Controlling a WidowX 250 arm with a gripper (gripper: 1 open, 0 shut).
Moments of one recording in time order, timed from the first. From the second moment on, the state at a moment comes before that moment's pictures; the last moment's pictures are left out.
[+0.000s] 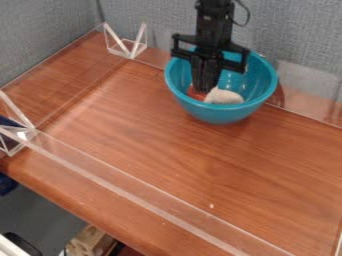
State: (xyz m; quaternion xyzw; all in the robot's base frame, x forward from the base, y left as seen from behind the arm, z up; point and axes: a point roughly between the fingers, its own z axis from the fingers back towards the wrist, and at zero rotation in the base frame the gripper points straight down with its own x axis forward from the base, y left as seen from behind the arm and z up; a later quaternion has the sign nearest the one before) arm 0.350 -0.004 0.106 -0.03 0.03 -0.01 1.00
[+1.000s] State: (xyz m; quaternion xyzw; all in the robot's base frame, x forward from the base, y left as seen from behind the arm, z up) arm 0.299 0.049 0.152 -0.03 0.00 0.01 1.00
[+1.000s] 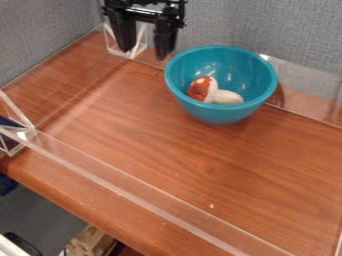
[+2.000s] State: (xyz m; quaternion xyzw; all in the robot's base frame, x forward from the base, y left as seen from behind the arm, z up) arm 0.347 0.032 0.105 -0.05 0.02 0.00 1.00
